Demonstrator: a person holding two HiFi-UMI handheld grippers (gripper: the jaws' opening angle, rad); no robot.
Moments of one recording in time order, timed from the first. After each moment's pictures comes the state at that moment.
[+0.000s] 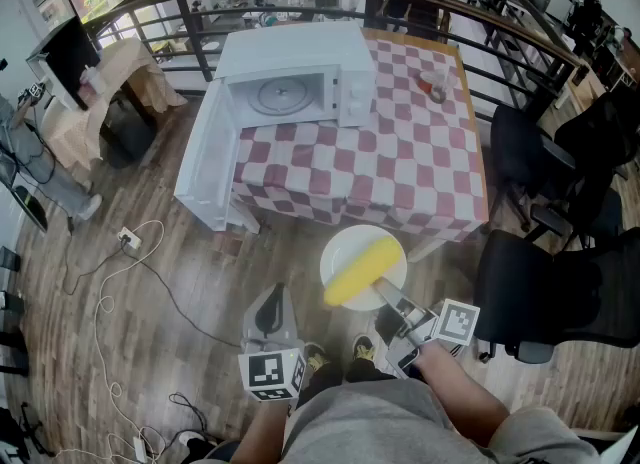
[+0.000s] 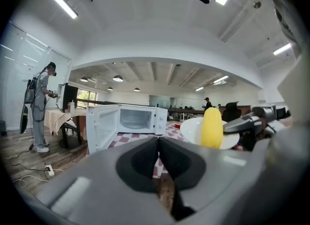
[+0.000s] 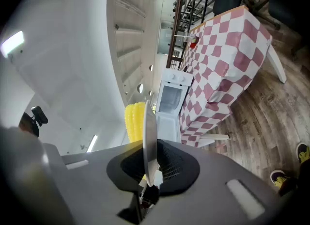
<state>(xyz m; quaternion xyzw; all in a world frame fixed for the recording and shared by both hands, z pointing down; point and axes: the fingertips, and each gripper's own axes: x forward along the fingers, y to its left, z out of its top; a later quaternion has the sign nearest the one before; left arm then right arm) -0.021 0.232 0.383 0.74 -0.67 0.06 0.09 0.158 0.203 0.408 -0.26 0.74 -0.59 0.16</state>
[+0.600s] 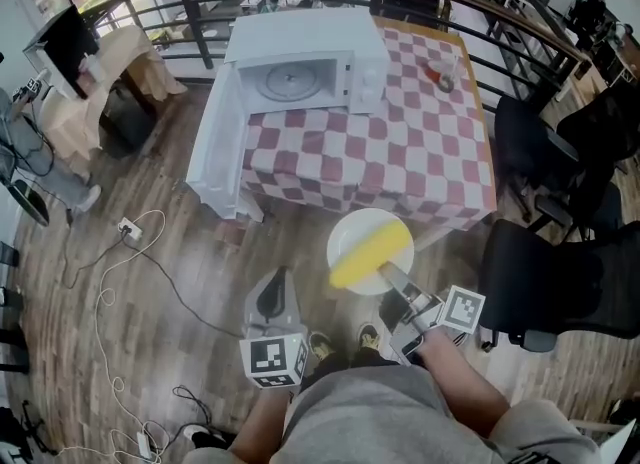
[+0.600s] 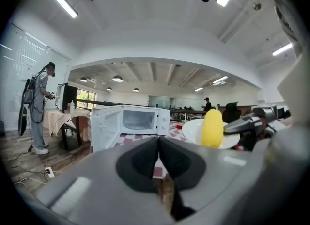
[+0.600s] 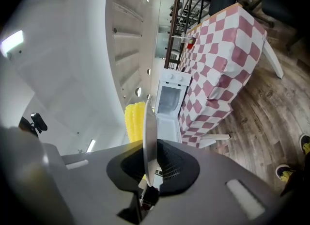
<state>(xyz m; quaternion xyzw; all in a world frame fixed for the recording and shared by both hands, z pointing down) -0.054 0.221 0.380 0.74 -0.66 0.06 0.08 0.131 0.195 0.408 -0.28 0.73 -0.60 0.19</state>
